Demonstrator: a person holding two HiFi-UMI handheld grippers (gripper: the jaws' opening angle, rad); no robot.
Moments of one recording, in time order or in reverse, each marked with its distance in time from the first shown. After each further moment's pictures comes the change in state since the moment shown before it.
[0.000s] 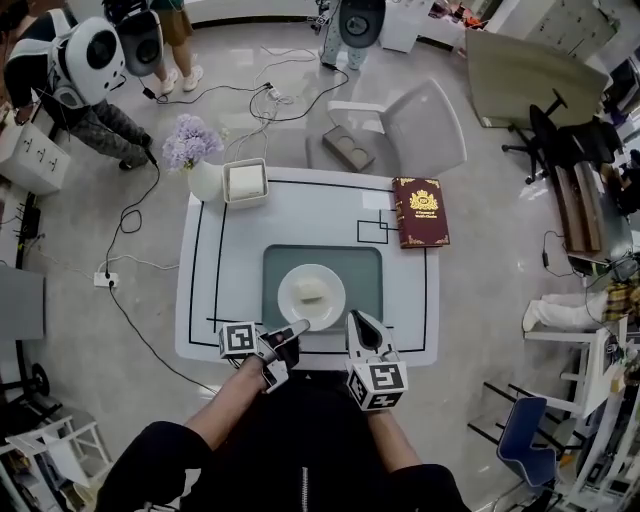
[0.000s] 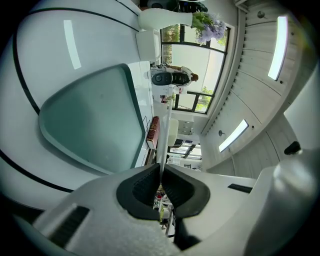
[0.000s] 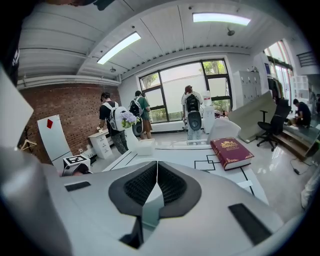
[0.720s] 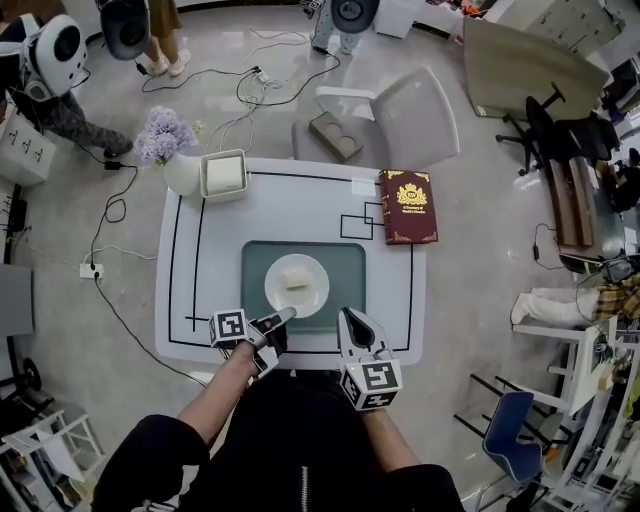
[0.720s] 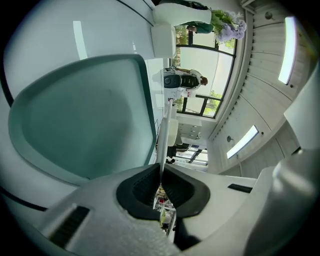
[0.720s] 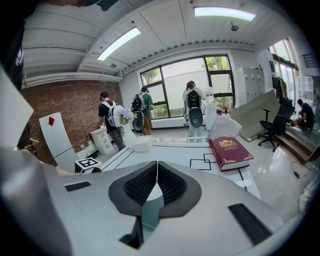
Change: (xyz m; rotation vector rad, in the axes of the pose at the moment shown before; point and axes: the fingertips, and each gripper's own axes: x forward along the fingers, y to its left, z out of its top) left arm 0.036 0.042 0.026 -0.059 -0.039 0.066; right arm 0.007 -0.030 0.003 -0.016 0.056 0.021
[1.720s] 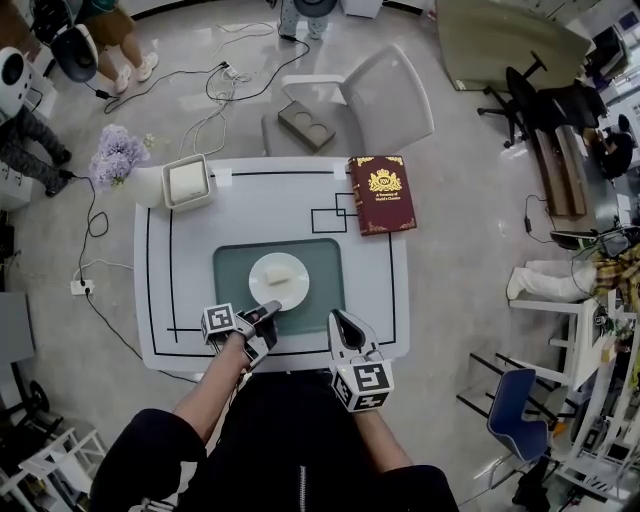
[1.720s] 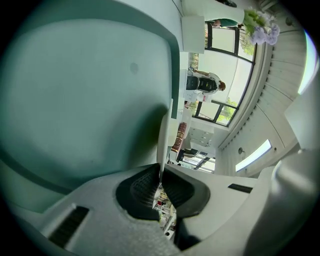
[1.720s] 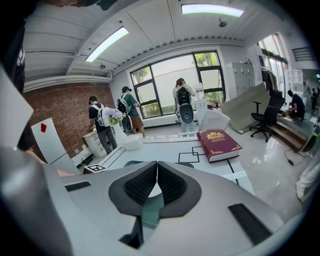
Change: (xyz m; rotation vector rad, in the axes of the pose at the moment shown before) left arm 0.043 0.050 0.012 -0.157 -0.014 0.095; right arm -0.010 -0.045 -0.018 0.085 0.020 -0.059
